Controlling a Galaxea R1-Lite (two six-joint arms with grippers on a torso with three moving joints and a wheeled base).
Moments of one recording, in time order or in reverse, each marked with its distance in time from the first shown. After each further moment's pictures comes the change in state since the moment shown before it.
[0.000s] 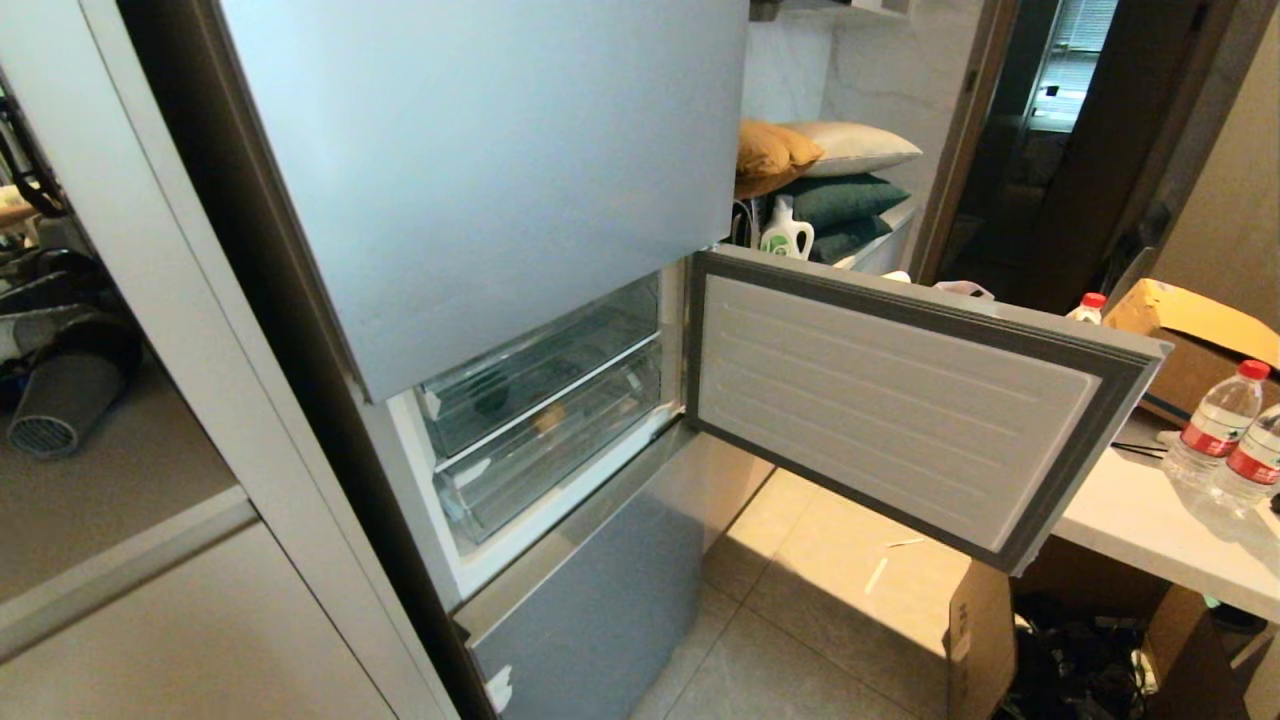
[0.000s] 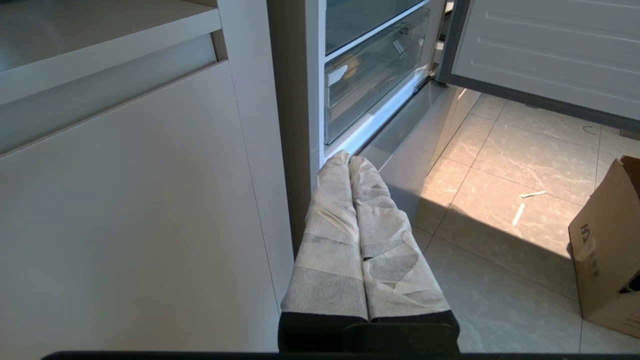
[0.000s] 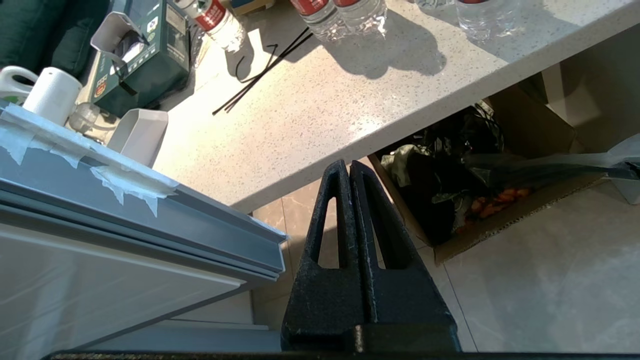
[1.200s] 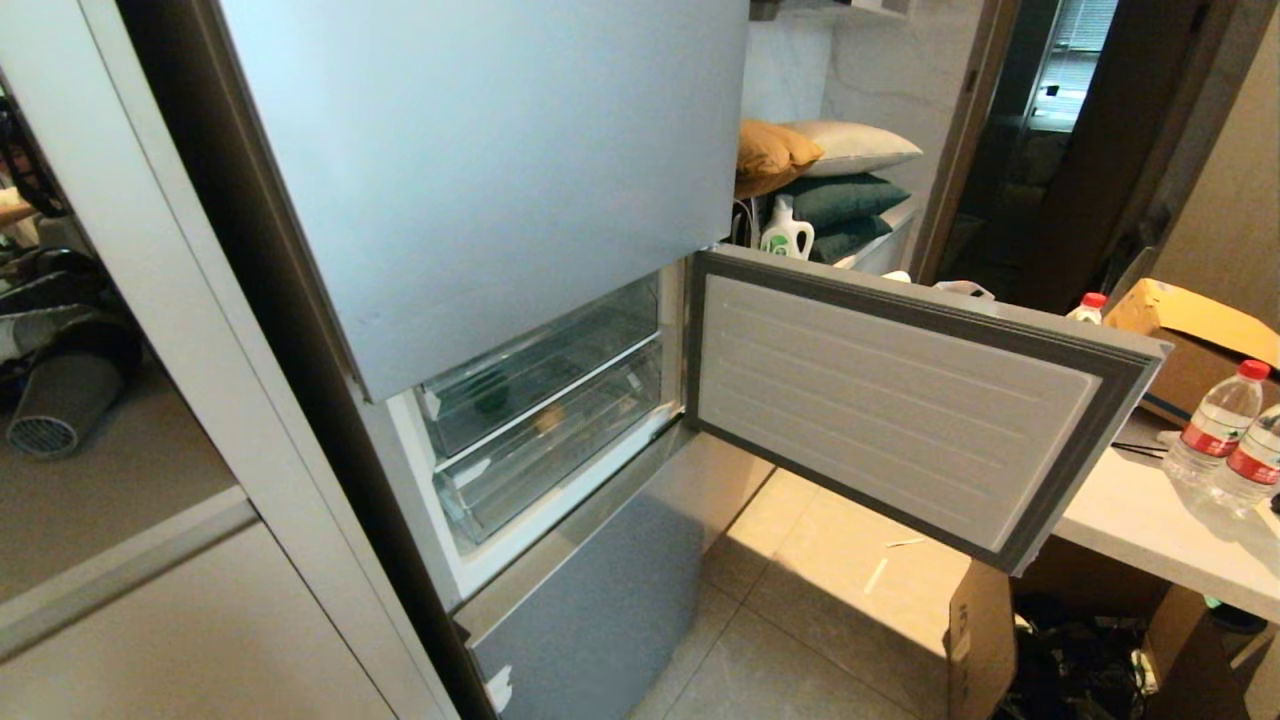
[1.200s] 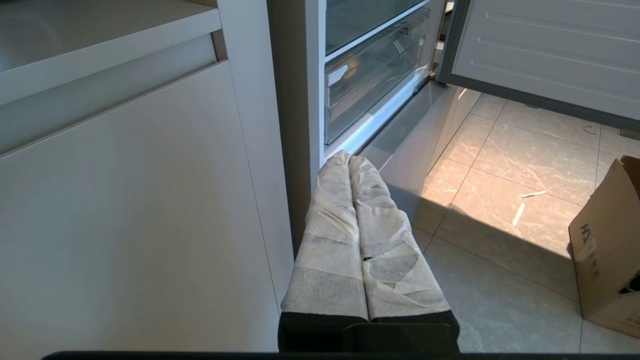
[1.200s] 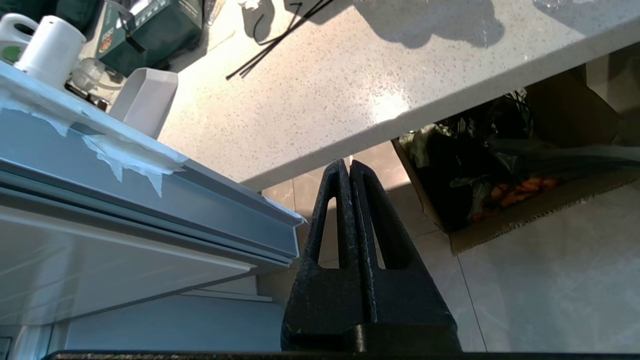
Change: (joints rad) left arm 0.000 0.000 0.000 0.000 0.000 0.000; right arm 0.098 0.130 -0.083 -0.005 0.000 -0.011
